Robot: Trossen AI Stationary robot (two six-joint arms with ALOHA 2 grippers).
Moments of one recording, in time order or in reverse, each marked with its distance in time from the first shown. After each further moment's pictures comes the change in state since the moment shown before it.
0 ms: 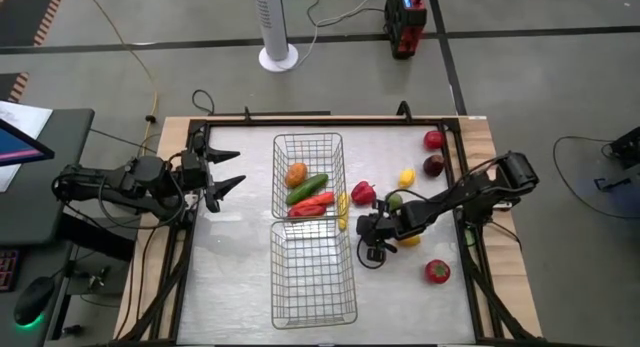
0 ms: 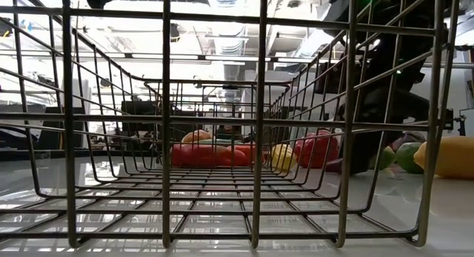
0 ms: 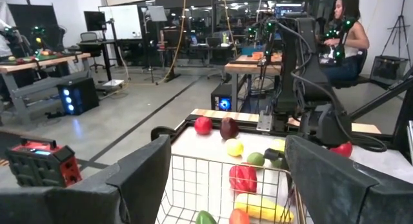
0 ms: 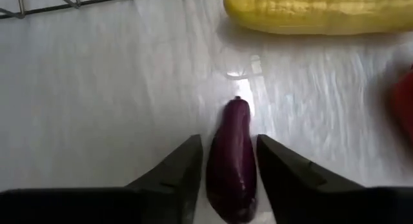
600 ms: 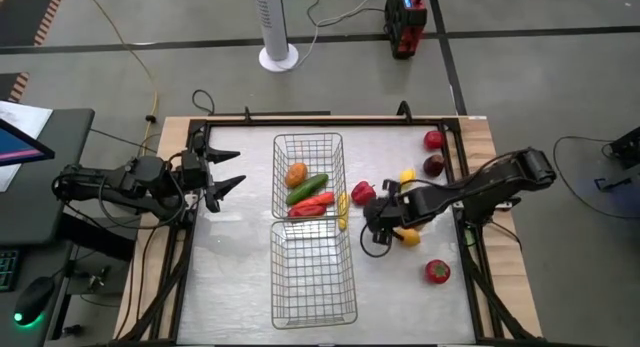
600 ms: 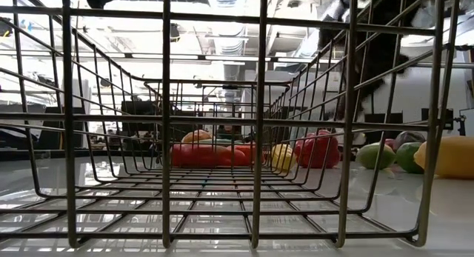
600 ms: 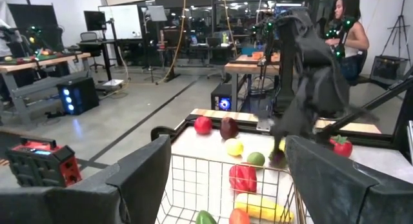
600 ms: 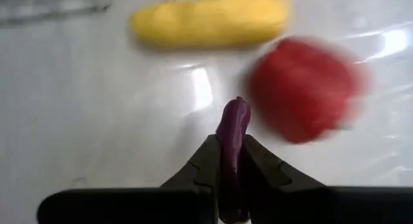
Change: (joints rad) left arm 0.000 0.000 0.000 -0.001 0.000 0.000; right arm -0.025 -0.172 0.177 -0.421 0.179 0.008
